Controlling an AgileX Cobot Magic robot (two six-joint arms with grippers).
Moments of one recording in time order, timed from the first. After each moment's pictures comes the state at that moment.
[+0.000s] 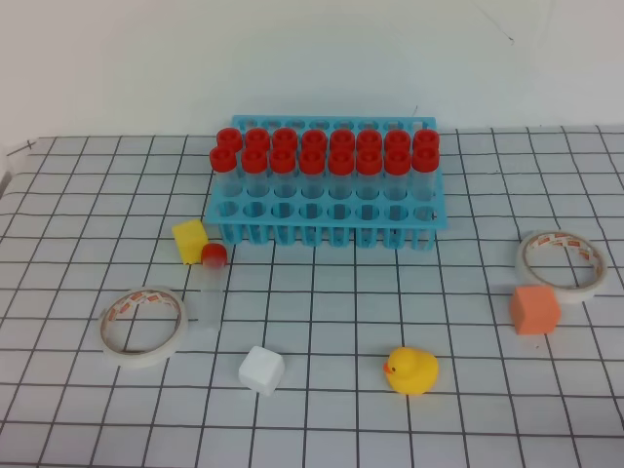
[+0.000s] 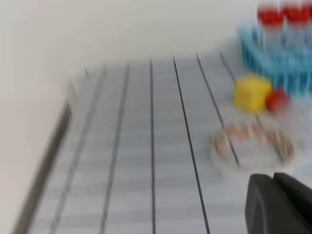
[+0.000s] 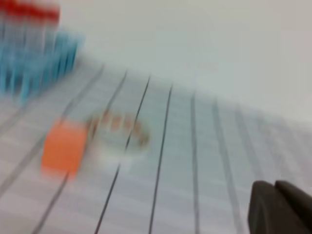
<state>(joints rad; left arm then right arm) -0.04 -0.01 0.02 -0.18 0.12 0.15 0.01 -0.01 0.02 0.00 0.10 -0.27</state>
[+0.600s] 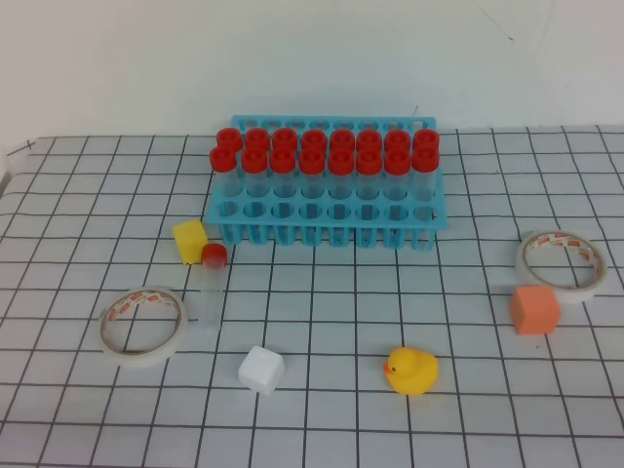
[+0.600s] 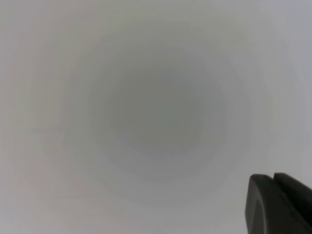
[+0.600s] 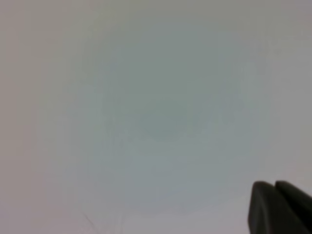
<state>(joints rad) -0.04 -0.01 0.02 -0.15 -0.51 0.13 0.01 -0.01 0.02 0.00 -0.51 -0.20</state>
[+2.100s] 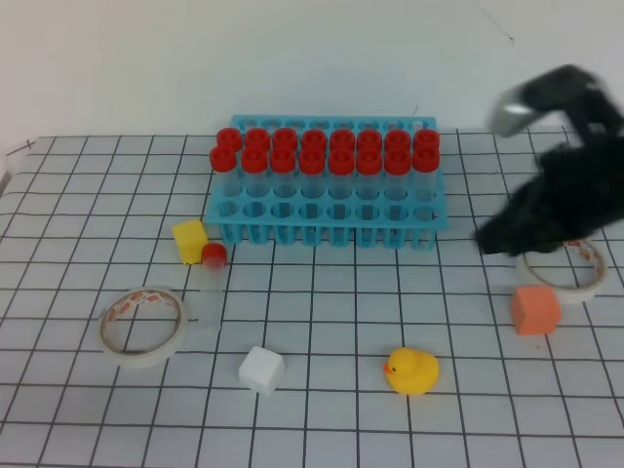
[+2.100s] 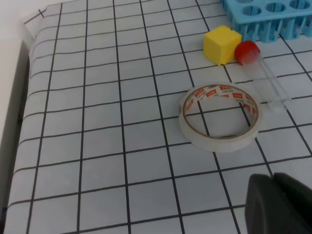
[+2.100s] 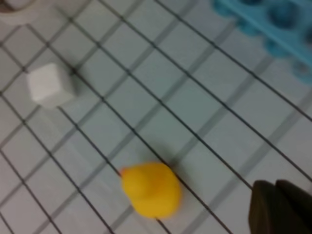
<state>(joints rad) -0.04 0.40 -0.40 -0.22 0.47 0.23 0.23 1.55 -1.29 0.54 0.86 -0.67</state>
